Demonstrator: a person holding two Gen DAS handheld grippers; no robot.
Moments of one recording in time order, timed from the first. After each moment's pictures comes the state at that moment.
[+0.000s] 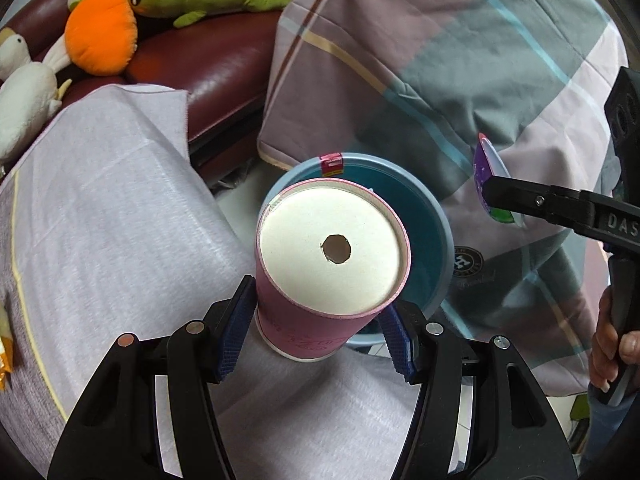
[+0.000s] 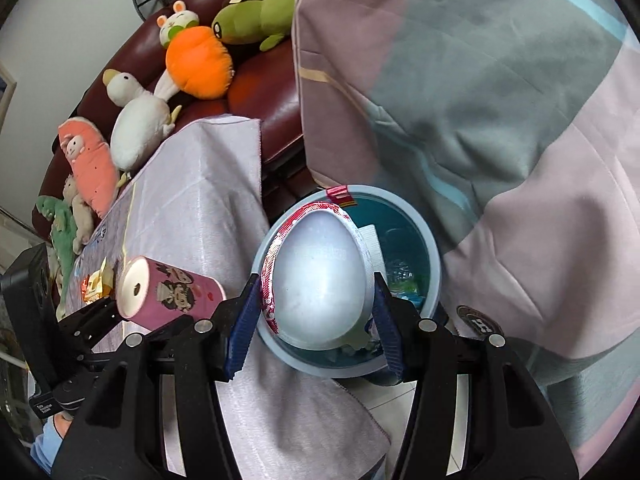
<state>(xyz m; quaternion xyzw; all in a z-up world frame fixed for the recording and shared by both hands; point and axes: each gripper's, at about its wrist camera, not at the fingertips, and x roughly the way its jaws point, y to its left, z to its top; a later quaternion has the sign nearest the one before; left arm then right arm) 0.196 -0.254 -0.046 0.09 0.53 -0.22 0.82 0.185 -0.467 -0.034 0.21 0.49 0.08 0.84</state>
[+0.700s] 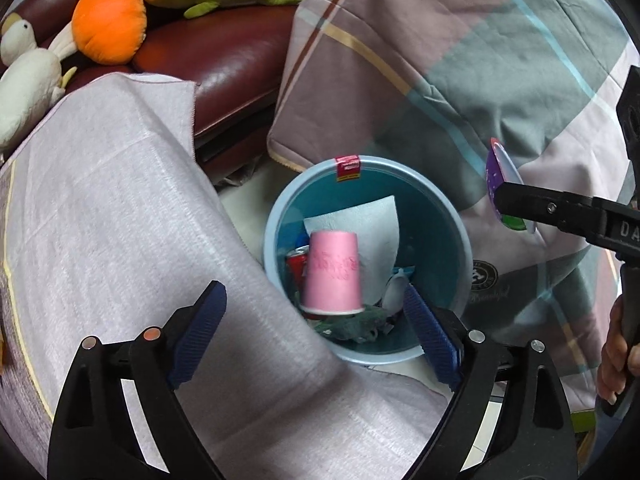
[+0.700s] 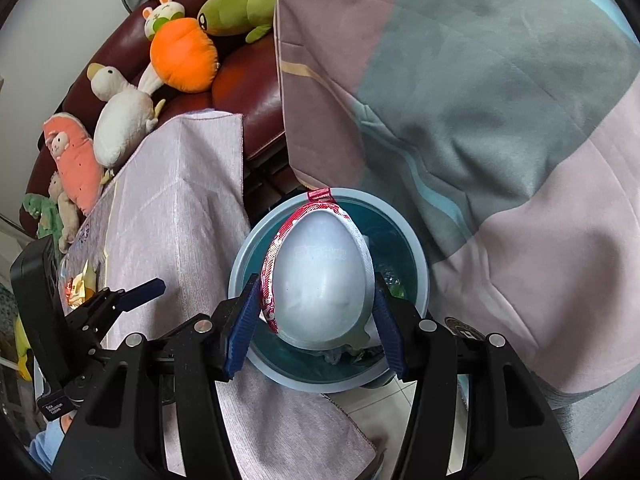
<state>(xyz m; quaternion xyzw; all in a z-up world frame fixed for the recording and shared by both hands) 0.210 -0.243 -0.059 0.08 0.53 -0.20 0.82 0.205 -0.469 -0.043 0.19 0.51 0.07 0.84</state>
